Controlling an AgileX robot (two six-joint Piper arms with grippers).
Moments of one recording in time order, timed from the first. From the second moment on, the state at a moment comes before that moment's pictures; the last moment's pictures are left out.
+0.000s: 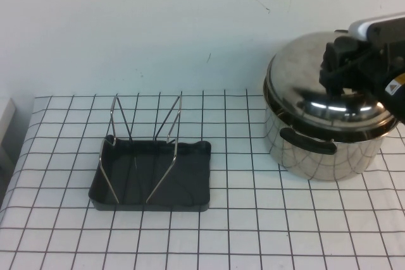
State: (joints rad) right arm 0.28 1.74 -0.94 0.09 -0.55 -0.09; left arm -0.13 0.50 -0.29 0.00 -0.11 -0.36
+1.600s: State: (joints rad) right arm 0.64 1.37 -0.94 -0.86 -0.77 0.68; left arm -0.13 0.79 -0.29 0.84 -1.05 -2.17
